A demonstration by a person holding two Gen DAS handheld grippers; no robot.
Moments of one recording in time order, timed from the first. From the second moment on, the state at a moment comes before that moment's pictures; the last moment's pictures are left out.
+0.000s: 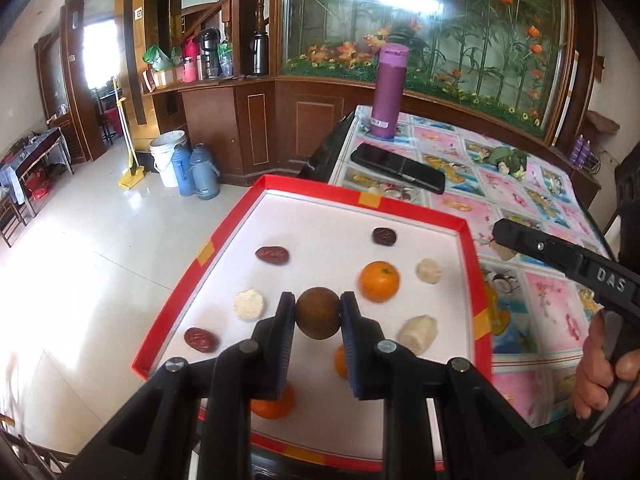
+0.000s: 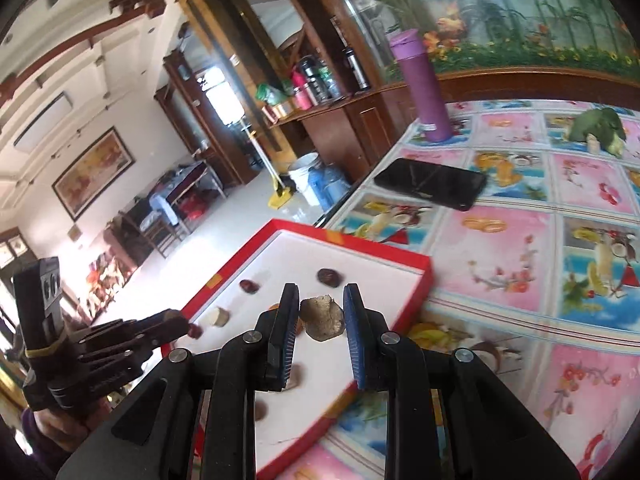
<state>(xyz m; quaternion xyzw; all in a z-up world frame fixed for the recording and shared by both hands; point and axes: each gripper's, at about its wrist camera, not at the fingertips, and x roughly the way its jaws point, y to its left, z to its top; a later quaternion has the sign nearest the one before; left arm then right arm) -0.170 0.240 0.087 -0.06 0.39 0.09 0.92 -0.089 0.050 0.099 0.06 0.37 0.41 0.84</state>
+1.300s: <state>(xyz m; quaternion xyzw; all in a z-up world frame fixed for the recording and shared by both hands) -0.168 0.242 0.067 0.01 0.39 0.19 0.90 -0.112 0.081 0.068 -0.01 0.39 0.36 0.85</state>
